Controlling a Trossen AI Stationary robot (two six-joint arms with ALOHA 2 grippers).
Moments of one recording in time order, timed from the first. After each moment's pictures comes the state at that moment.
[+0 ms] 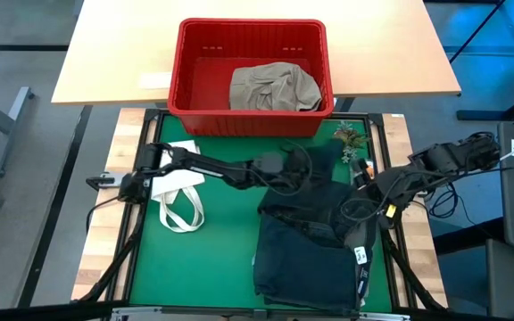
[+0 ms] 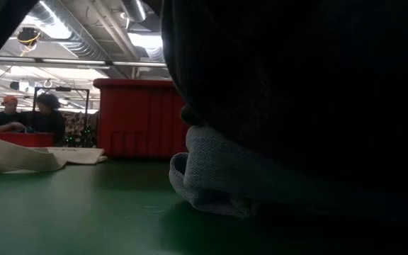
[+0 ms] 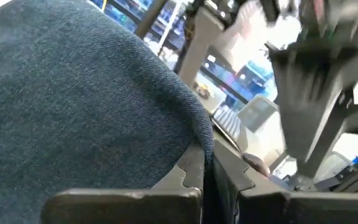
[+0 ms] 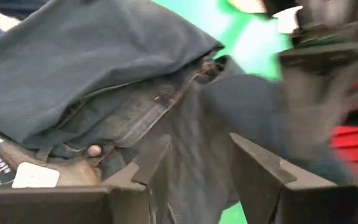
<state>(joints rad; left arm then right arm) 0.00 2.11 1.56 0.56 -0.06 -0.63 0.15 0.98 1.29 -1.19 0.13 -0.21</state>
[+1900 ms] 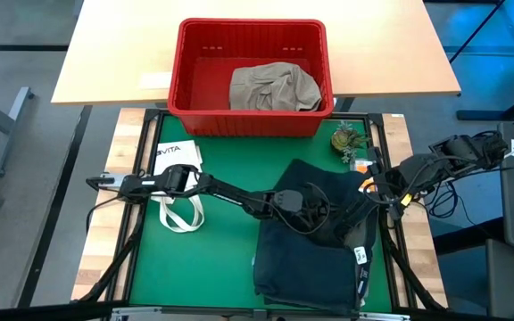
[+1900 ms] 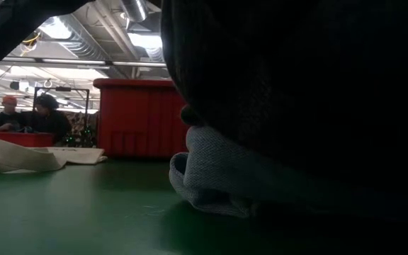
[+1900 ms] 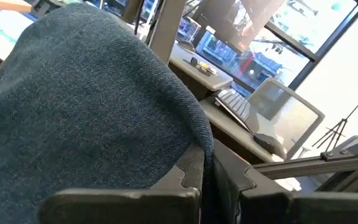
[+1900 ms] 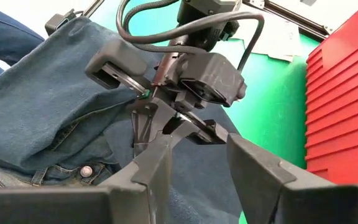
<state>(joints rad) -0.15 2.42 1.85 0.58 -0.23 -0.56 0.15 0.85 1.29 -1.17 0.19 -0.14</state>
